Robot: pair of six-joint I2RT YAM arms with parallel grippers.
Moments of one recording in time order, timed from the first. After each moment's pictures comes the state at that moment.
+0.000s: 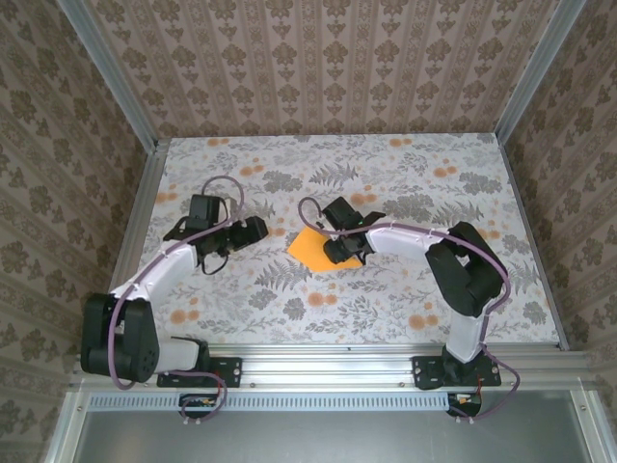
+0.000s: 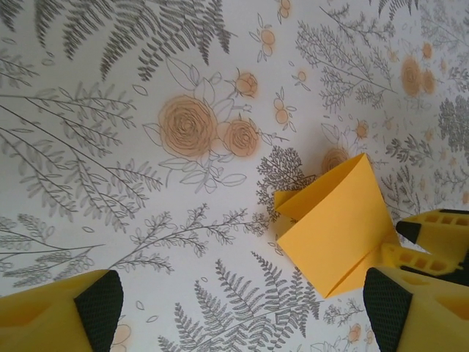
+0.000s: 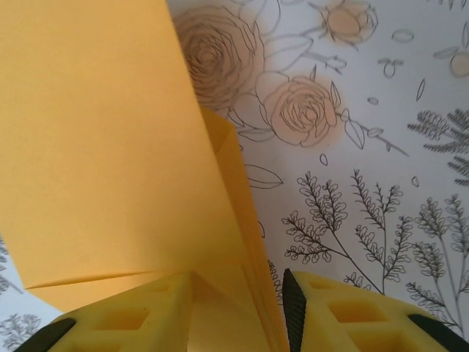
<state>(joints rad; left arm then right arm) -0.24 1.31 0.77 -0.36 0.39 -0.53 0.65 1.85 1.16 -0.45 0.06 0.06</state>
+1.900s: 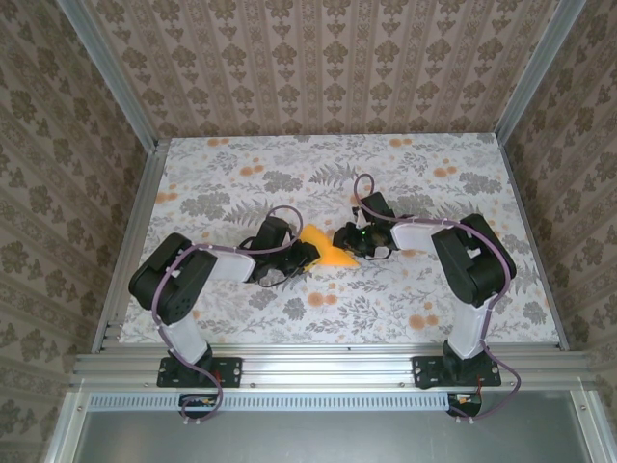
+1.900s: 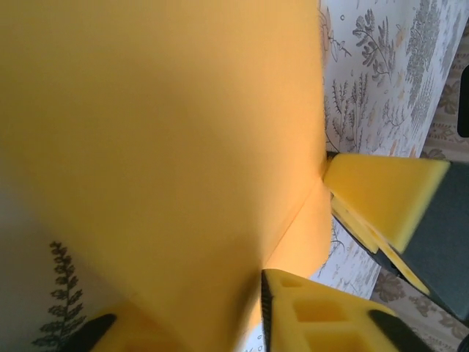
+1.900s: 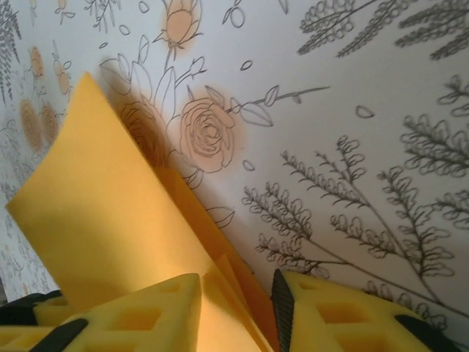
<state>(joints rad) -0.65 1.74 0.68 0.32 0.47 -1.18 0.44 1.86 0.98 -0.10 -0.43 0.75</state>
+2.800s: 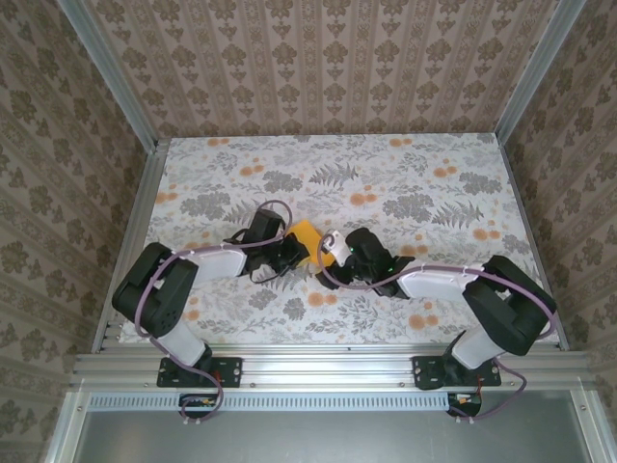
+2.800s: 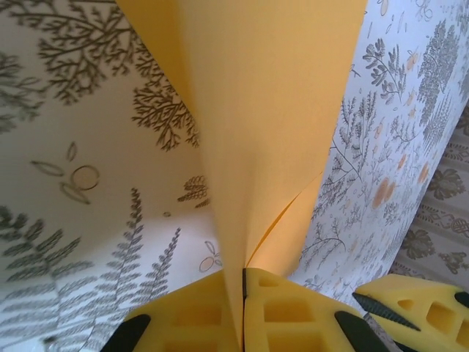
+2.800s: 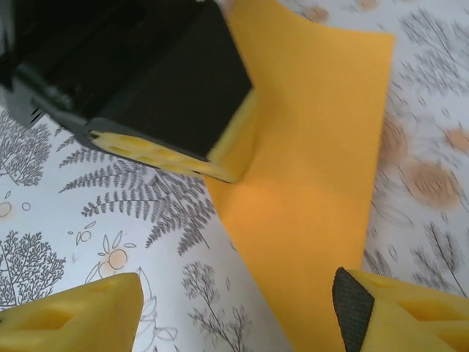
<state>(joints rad) -0.61 1.61 0.73 0.03 0.45 -1.17 0.74 1.54 0.65 0.23 -0.12 -0.11</state>
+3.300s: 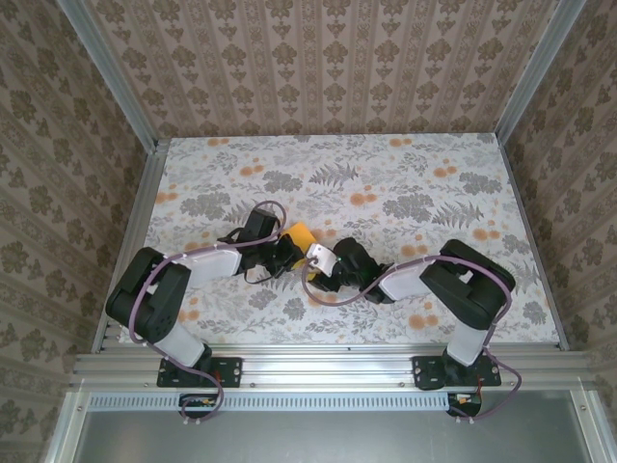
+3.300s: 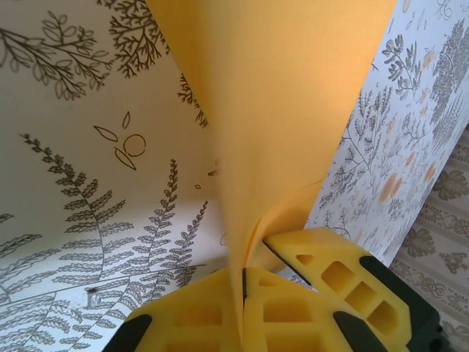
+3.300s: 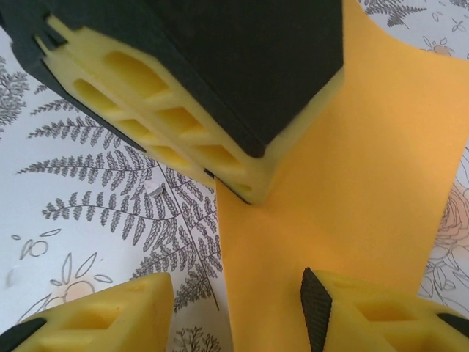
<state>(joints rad) -0.58 1.58 0.73 -0.05 0.48 -1.17 0.79 1.78 0.64 0.52 -0.10 -0.32</state>
